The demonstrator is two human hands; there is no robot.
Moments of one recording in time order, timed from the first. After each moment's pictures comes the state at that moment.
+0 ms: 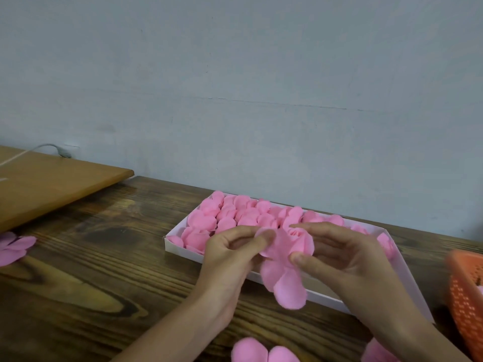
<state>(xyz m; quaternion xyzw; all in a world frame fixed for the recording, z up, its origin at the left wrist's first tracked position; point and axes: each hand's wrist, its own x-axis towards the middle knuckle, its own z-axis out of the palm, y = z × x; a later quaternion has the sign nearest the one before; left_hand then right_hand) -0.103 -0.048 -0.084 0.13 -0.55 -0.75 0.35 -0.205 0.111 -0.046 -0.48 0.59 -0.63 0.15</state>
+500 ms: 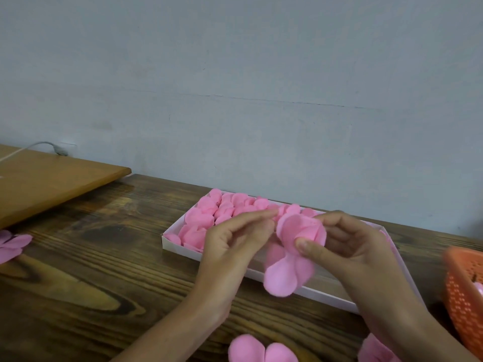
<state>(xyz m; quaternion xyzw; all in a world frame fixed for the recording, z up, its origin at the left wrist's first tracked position) -0.095 -0.042 -0.074 0.06 -0.65 -0.66 0.38 -0.209 0.112 -0.044 -0.43 0.57 -0.69 0.14</state>
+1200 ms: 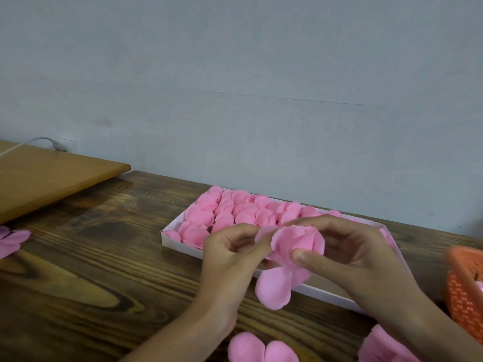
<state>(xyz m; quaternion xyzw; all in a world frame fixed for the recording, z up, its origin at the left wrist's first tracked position) -0.095 -0.026 -0.078 0.11 -0.60 -0.67 0.41 -0.209 0.117 -0.035 -0.52 0.58 -0.60 0.16</state>
